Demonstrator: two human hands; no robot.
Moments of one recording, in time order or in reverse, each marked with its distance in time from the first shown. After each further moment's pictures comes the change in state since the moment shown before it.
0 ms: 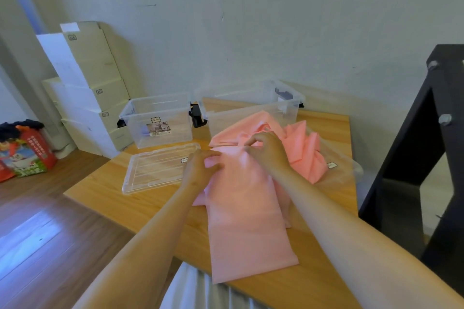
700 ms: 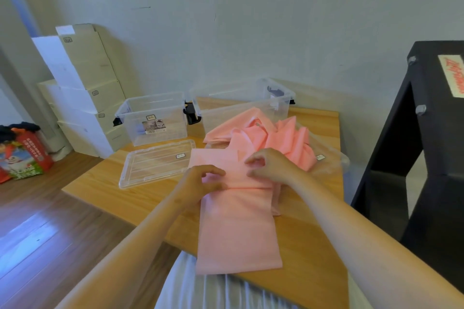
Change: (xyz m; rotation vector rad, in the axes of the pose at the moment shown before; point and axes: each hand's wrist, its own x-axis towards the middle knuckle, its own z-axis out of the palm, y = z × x) left_hand -0.066 0.016 -0.019 -0.166 -0.285 0.127; right_hand -0.046 0.011 -0.040 -0.066 -0.451 0.051
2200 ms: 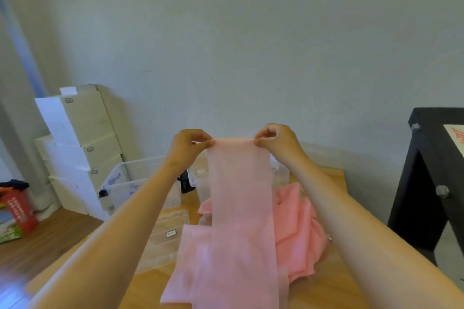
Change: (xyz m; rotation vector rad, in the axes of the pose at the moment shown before) left_hand 0.189 0.107 -0.116 0.066 0.337 0.240; right_hand 0.117 -0.051 -0.148 0.324 0.536 -0.054
